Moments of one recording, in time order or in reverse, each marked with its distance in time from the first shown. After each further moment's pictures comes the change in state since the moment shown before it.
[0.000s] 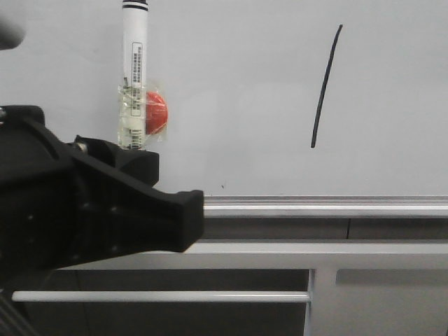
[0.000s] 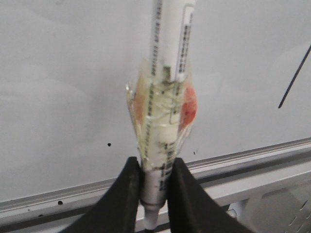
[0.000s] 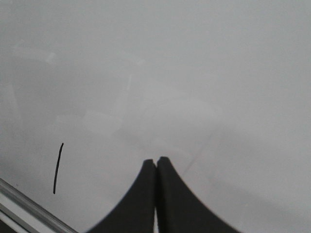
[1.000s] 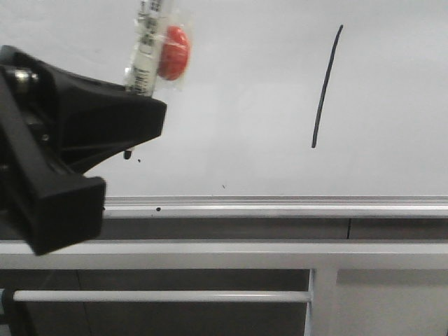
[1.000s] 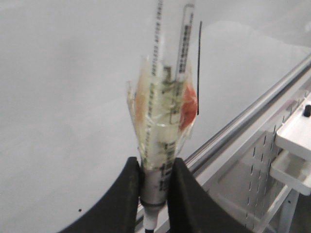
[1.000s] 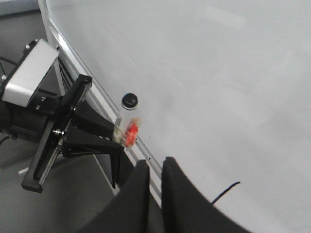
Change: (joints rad) left arm 0.251 -0.346 0.120 0.559 0.330 0.154; right arm 0.000 0.385 -0.314 0.835 -0.016 -0.668
